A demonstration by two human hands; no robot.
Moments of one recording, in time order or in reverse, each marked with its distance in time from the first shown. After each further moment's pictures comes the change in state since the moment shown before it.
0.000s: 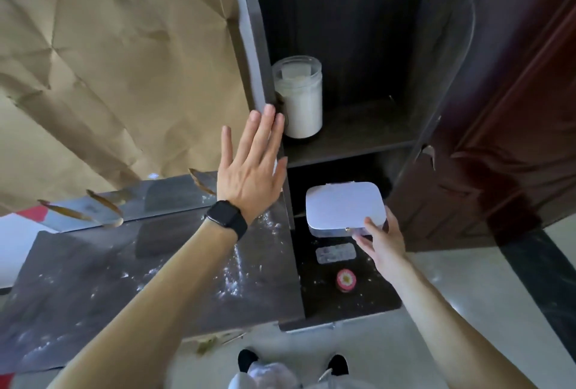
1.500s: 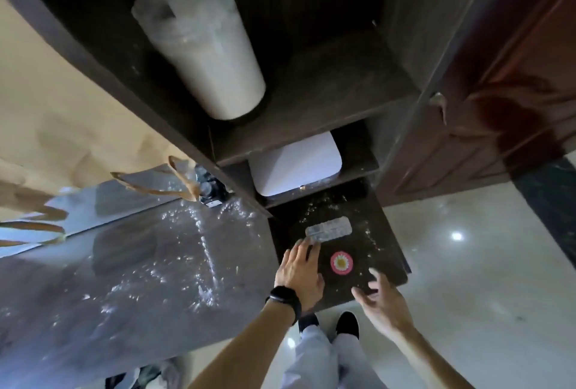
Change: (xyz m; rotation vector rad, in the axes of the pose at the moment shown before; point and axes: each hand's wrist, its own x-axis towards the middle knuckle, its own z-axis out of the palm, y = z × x) left_hand -0.163 0.150 0.156 -0.421 -1.208 -0.126; right_hand 0.044 0.156 -0.103 -1.156 -0.092 0.138
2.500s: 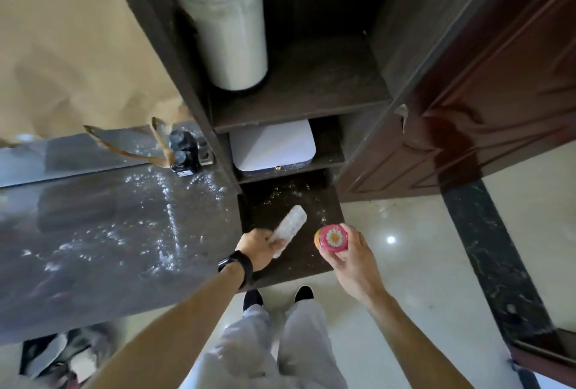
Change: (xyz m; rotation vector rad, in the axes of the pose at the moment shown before) left_hand -0.013 -0.010 -0.019 -0.613 -0.134 -0.275; right_hand -0.054 -0.047 -0.077 -0.076 0.237 -0.316
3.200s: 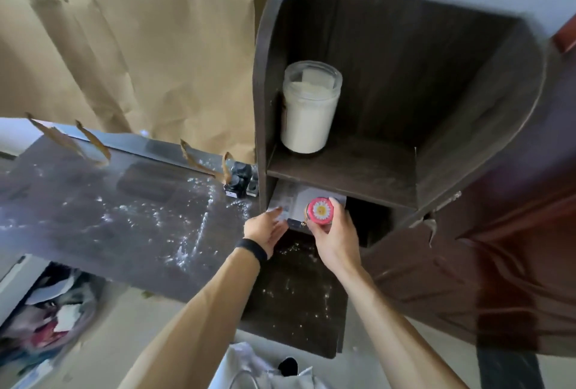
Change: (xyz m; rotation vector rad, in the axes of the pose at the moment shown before) left_hand -0.023 0.099 -0.079 -1.760 0.491 -0.229; right_hand 0.106 -0.139 -0.054 0.022 -0.043 -0.442
